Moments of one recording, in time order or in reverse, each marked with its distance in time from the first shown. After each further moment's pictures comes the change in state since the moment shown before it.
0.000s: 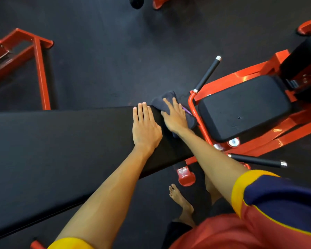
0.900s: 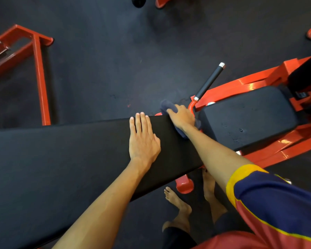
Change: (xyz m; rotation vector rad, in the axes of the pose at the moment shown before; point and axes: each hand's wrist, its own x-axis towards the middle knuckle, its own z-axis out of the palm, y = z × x) left_hand 0.018 0.013 0.003 -0.011 -0.027 -0.002; right_hand 0.072 0.026 -0.032 -0.112 0.017 0.120
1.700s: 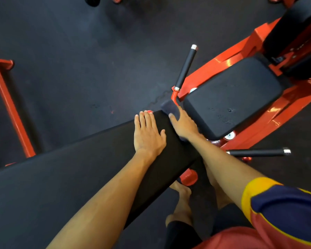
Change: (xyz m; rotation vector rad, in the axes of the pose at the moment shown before) left_hand 0.049 0.049 0.019 0.008 -0.082 0.239; right_hand -0.025 0.080 0.022 0.275 0.050 0.209
